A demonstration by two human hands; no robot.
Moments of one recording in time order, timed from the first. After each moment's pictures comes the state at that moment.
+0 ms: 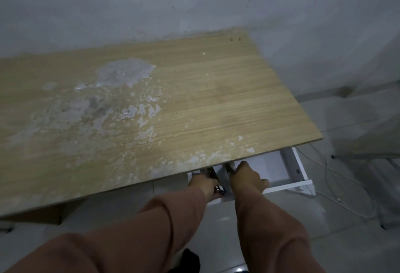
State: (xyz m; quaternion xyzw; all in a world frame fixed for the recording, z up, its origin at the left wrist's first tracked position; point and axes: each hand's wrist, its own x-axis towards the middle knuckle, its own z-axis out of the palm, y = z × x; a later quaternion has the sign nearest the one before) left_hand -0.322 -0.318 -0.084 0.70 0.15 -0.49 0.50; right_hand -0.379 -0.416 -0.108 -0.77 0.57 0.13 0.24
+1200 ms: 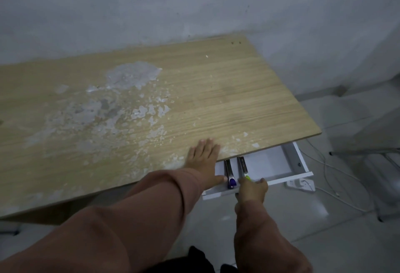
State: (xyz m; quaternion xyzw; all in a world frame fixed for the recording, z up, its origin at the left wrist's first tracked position) left_hand -0.281 -0.291 -0.080 0.85 -0.47 -0.22 0.02; right_hand -0.400 -0.355 -0.087 -0.34 0.69 -0.22 0.60
